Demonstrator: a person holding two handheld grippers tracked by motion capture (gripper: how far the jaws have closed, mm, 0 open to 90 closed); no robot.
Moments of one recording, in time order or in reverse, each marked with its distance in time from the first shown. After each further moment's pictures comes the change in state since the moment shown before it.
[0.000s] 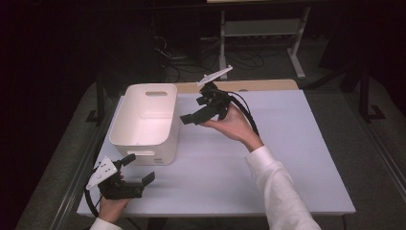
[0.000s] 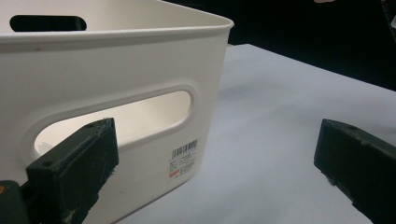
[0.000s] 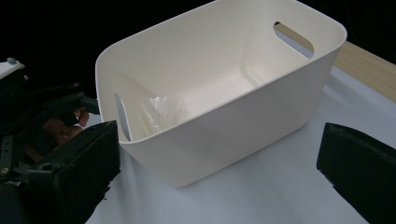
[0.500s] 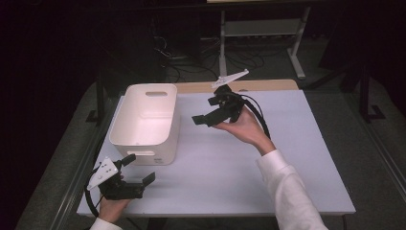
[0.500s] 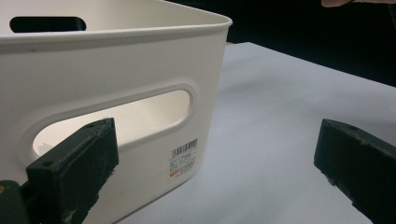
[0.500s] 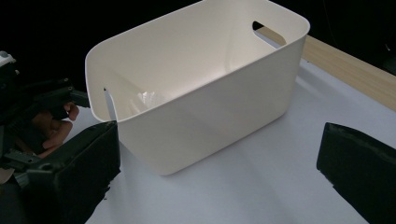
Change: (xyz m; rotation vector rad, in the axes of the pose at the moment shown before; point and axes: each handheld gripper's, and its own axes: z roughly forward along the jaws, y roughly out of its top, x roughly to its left) left arm -0.001 0.000 0.000 -0.001 0.000 0.003; right arm -0.011 -0.022 -0.024 -0.042 -0.034 0.008
